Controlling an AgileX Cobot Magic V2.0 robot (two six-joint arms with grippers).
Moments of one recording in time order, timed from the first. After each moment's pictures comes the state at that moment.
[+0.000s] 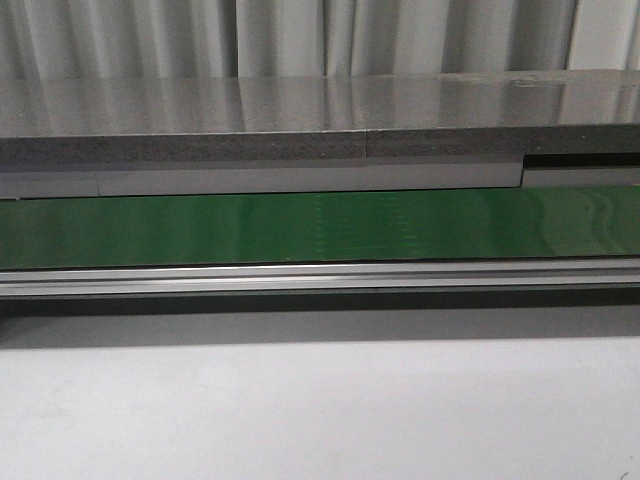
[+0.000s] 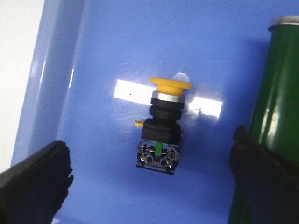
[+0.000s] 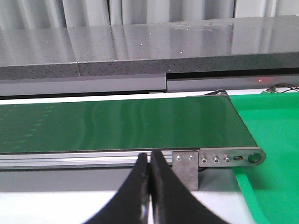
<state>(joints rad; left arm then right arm) 0.29 1.80 -1.33 0.14 0.80 -0.01 0.02 -0.01 0.03 0.00 0.12 0.07</state>
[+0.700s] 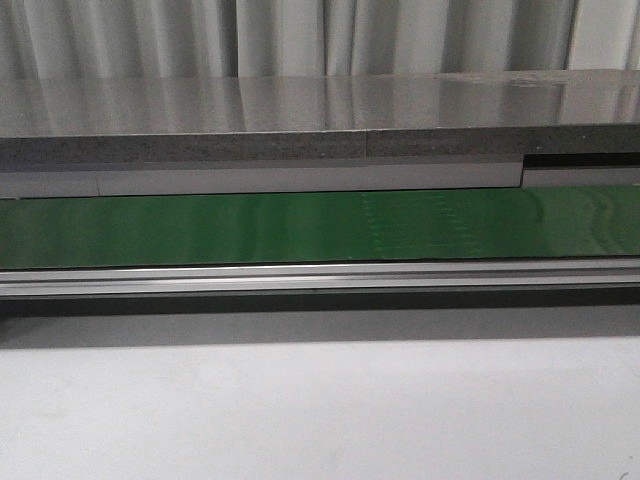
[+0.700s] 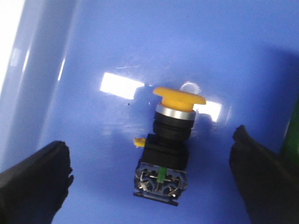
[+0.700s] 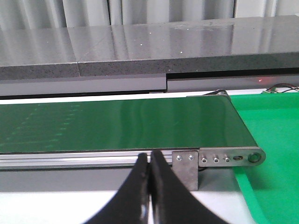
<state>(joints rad) 0.34 1.90 -1.34 0.04 0.75 0.04 0.02 -0.01 0.03 0.00 0.12 0.07</state>
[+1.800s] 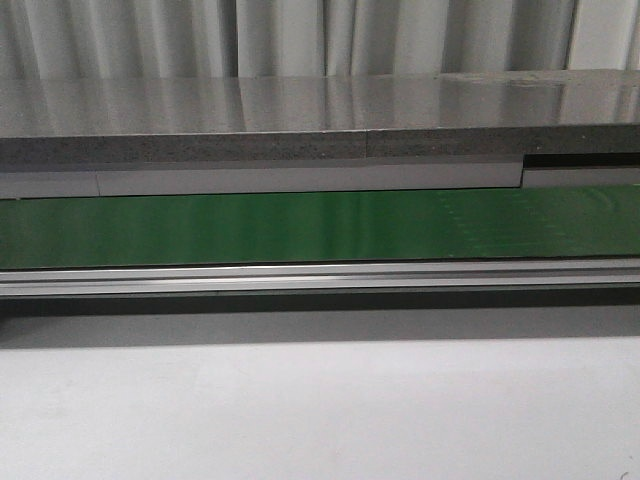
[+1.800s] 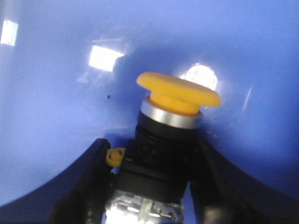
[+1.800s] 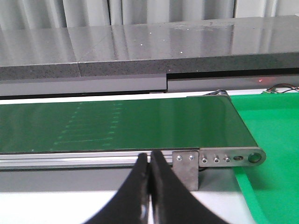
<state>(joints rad) 0.34 2.03 -1.35 0.02 0.72 0.05 0.02 -0.01 0.03 0.00 0.12 0.07</state>
